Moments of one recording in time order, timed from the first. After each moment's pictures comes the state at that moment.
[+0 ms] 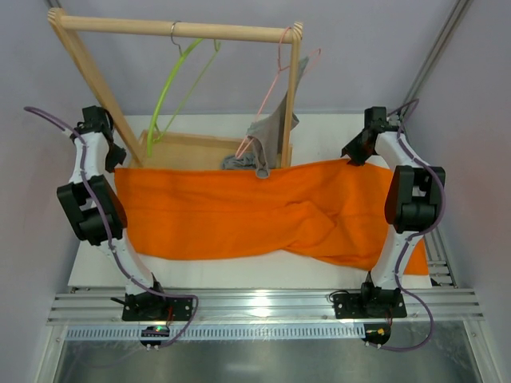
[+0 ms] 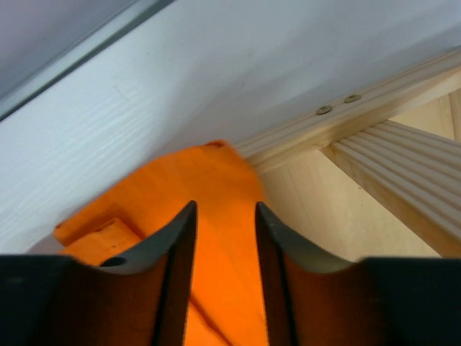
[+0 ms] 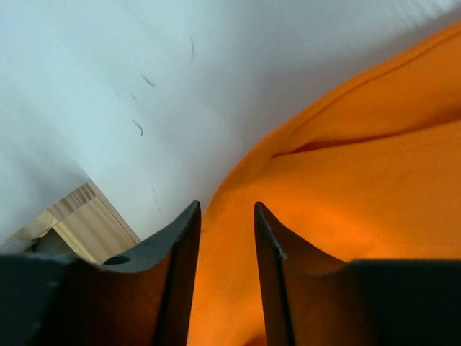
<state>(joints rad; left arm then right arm) 0.33 1.95 1.73 -0.85 -0.27 -0.63 -0.06 1.97 1.55 -0.61 -0.05 0.80</state>
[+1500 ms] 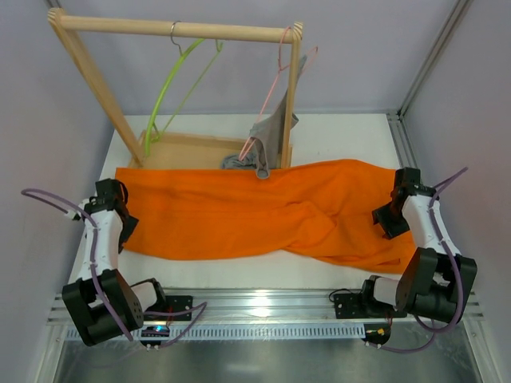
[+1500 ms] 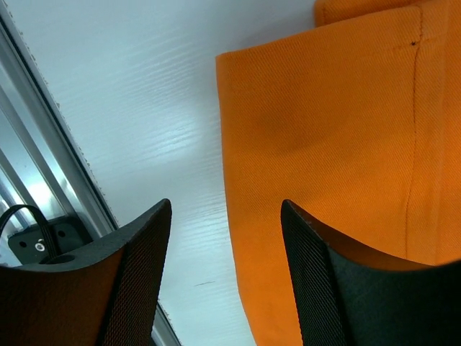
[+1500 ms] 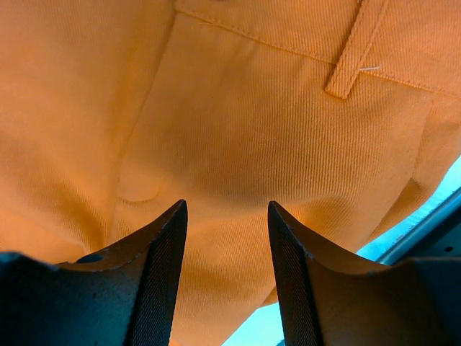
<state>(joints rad) 0.34 1.14 0.81 -0.93 -0.43 -0.84 -0.26 1.26 0.86 -0.93 0.19 0.89</state>
